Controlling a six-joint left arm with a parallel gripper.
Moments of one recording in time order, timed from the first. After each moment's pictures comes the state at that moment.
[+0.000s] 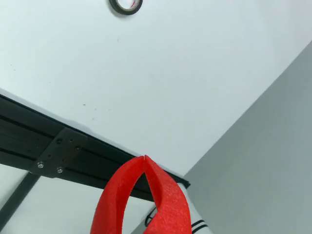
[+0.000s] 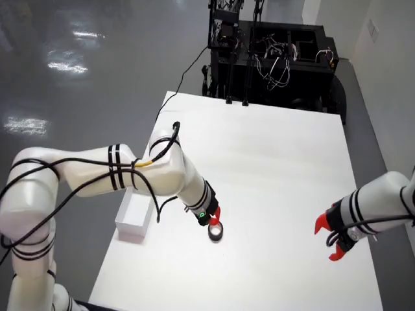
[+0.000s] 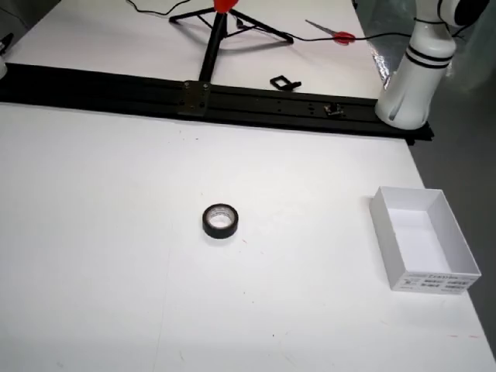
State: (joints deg) arm -65.9 23.9 66.7 5.8 63.1 -22.0
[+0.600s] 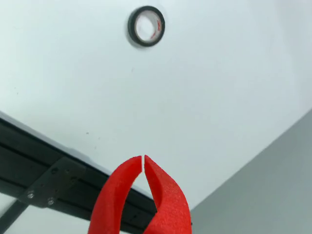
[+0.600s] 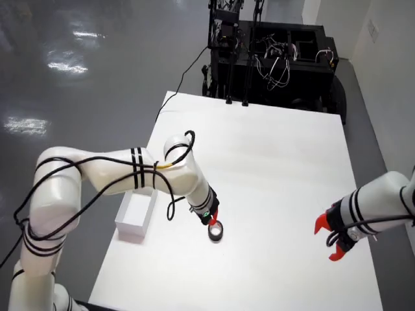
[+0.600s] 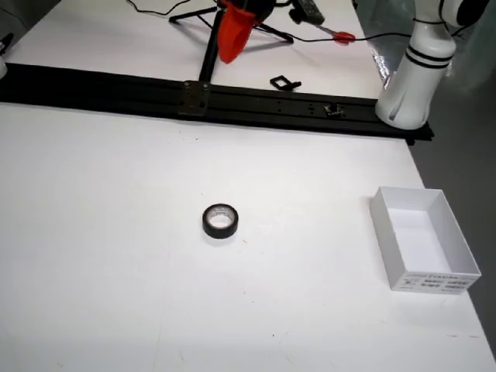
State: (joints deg) arm -61.8 30.9 66.6 5.8 61.6 -23.4
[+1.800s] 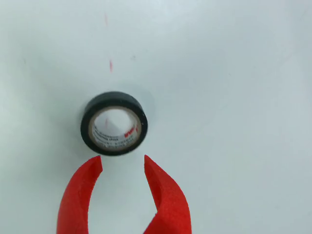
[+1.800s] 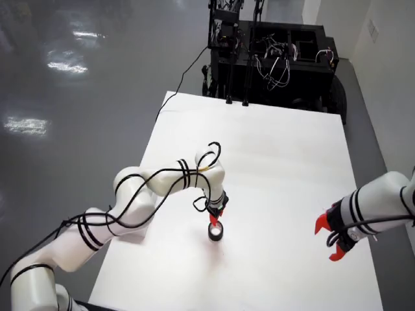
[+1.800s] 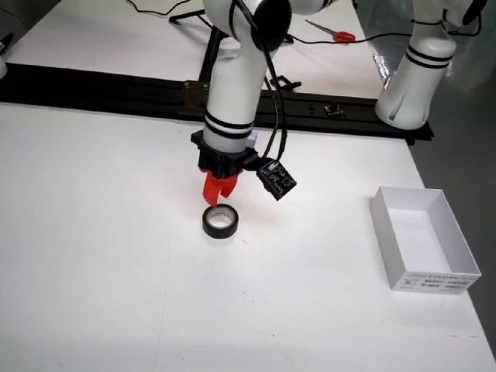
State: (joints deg) arm -49.3 68.8 32.3 3.1 65.7 -15.7
